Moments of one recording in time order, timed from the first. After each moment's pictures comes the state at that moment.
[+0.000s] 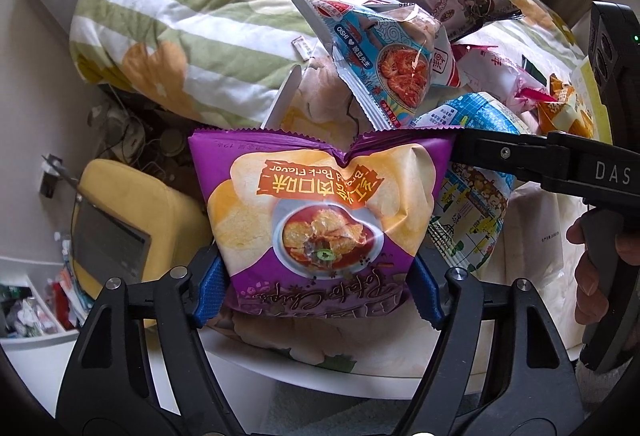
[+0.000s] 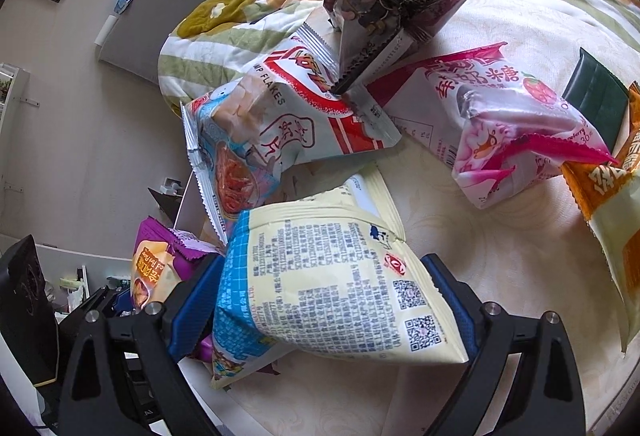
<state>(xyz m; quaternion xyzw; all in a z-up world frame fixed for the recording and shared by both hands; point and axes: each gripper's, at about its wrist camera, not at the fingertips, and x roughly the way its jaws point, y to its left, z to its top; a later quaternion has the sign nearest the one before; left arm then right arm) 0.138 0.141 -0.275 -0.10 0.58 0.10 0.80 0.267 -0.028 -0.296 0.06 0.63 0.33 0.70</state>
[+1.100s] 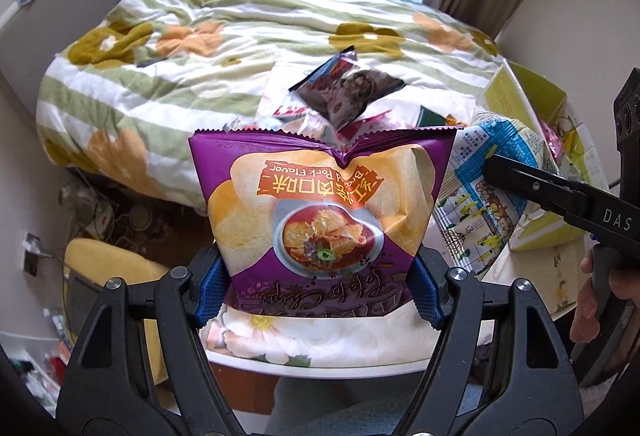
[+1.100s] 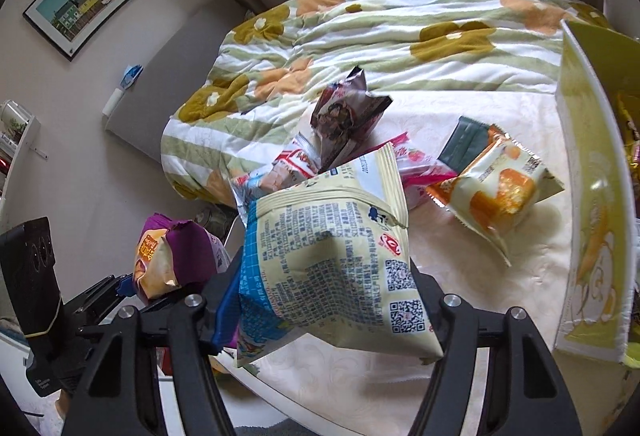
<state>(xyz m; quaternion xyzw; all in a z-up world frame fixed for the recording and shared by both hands) 0.136 0.114 -0.163 -0.07 0.50 -0.02 0.87 0.209 -0.107 -0.182 0.12 0.51 0.25 0.81</state>
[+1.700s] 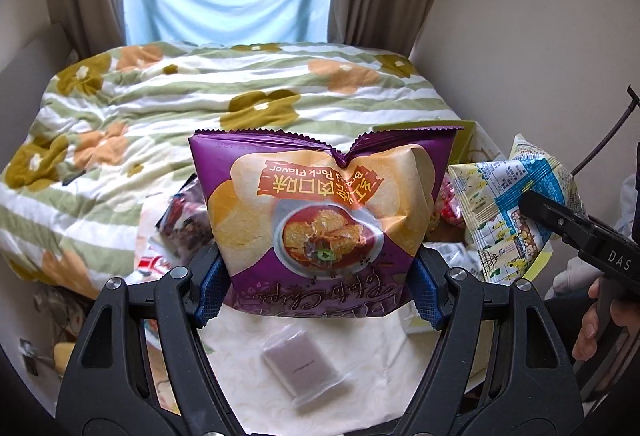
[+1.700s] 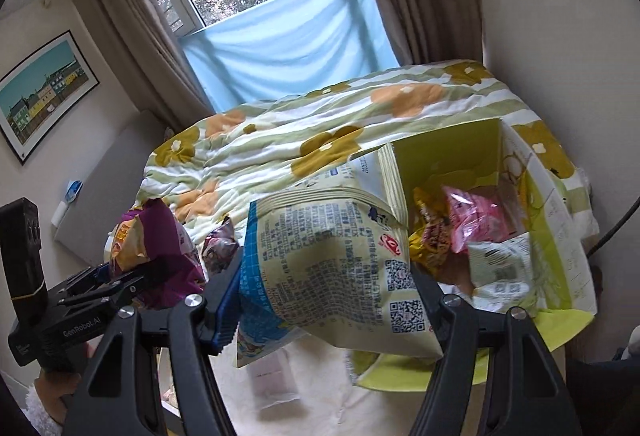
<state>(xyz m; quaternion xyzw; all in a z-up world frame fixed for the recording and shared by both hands) 0.238 -0.063 -0.073 -0.01 0.42 -0.14 0.90 0.200 -0.290 -0.083 0.15 0.39 0.08 0.90</state>
